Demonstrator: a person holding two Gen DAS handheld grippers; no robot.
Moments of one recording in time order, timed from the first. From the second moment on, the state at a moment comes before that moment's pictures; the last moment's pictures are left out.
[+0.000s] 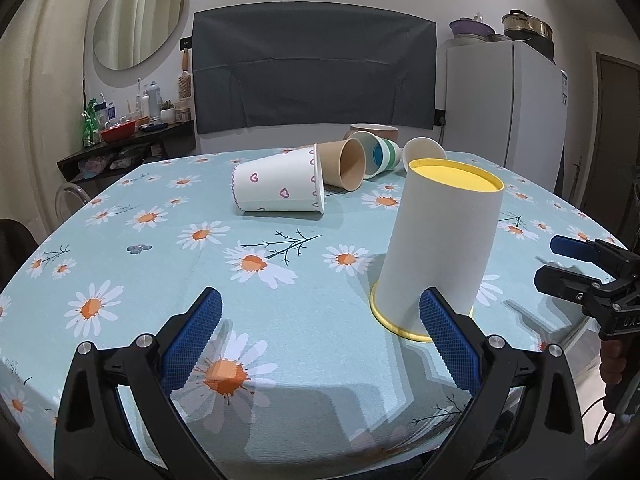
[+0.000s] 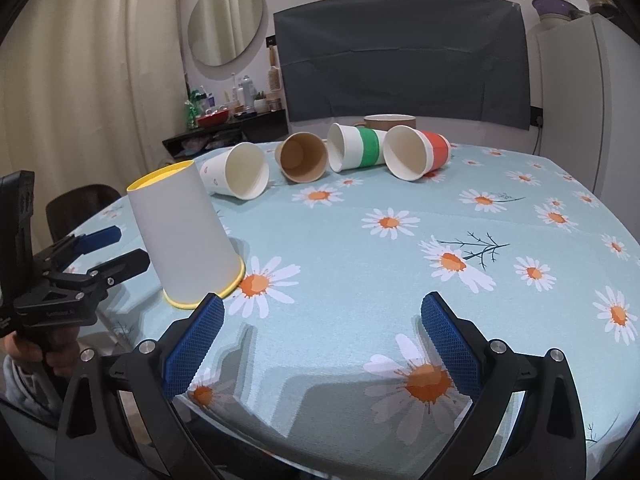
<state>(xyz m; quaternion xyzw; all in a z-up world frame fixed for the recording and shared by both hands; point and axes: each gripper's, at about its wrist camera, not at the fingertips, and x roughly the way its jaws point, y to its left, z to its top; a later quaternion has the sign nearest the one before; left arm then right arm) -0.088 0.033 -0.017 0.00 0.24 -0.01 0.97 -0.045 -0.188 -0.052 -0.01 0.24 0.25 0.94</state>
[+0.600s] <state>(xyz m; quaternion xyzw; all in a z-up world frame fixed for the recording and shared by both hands) -0.094 0.030 -0.014 0.03 0.24 0.00 0.97 -0.052 -0.186 -0.050 -0.03 0.22 0.25 0.94</state>
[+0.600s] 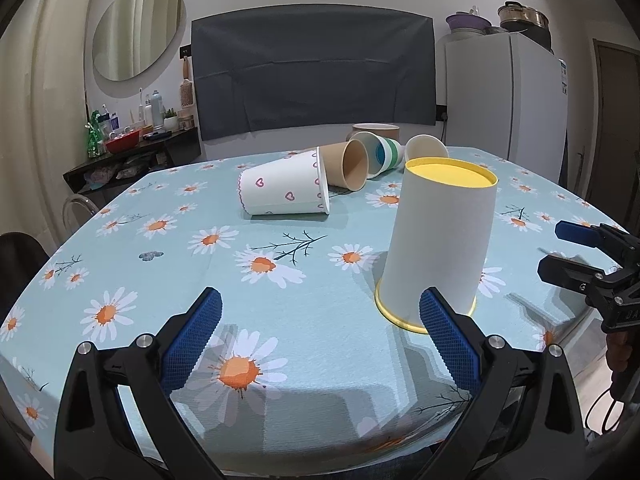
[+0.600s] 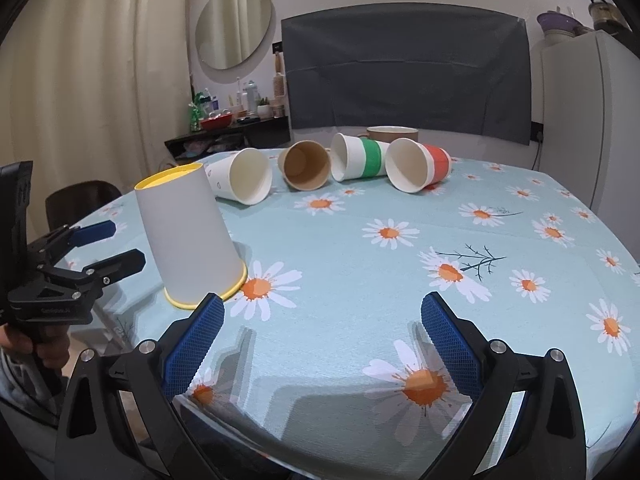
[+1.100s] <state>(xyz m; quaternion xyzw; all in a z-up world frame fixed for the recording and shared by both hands) -0.095 0.027 -0.013 0.04 0.23 0.00 0.97 -0.049 -0.184 -0.055 -0.04 0.23 0.24 0.94</state>
